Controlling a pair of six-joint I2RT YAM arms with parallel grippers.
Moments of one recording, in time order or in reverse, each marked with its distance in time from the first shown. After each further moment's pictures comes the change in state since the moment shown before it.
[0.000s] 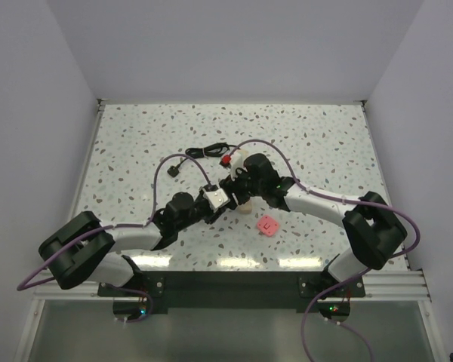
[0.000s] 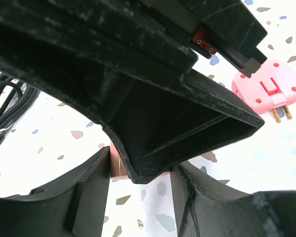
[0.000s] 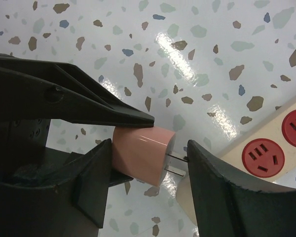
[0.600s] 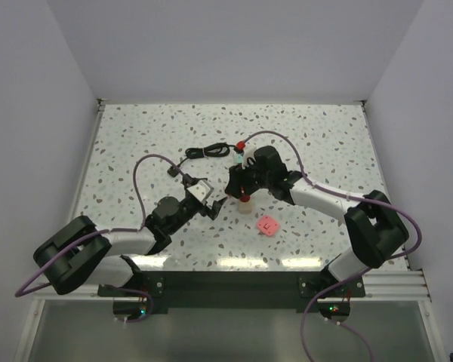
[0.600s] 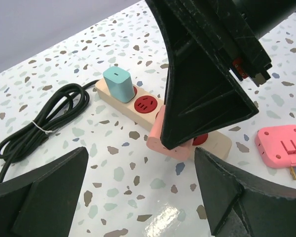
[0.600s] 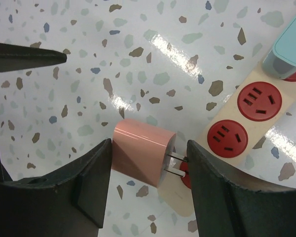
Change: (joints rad) left arm 0.034 -0.041 -0.084 0.266 -0.116 -0.114; right arm -0.102 0.000 0.020 -0.019 0.037 0.151
